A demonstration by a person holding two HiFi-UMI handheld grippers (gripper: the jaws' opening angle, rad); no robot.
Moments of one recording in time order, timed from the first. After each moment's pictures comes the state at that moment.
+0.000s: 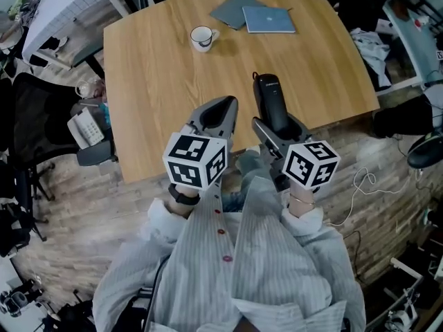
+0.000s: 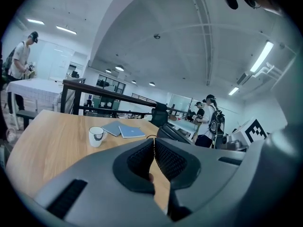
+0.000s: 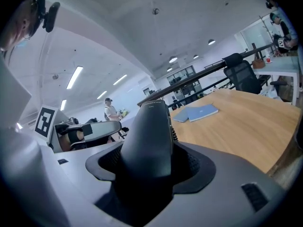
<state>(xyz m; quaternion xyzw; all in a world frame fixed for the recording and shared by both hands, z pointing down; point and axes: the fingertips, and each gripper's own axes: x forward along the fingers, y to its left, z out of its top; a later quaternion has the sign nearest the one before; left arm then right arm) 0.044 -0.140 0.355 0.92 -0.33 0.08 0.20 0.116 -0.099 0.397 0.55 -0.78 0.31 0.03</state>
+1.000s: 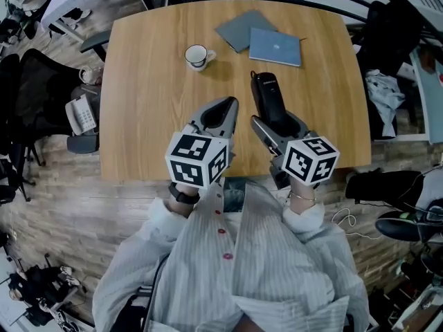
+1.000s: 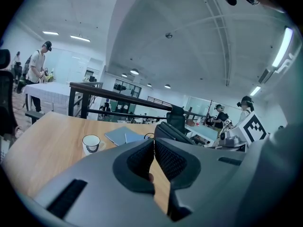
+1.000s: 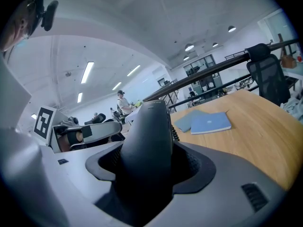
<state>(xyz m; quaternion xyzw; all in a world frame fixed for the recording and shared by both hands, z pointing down) 0.125 -0.243 0.348 0.87 -0.43 0.07 0.21 0.199 -0.225 0.388 0.44 -0.84 0.31 0.08</state>
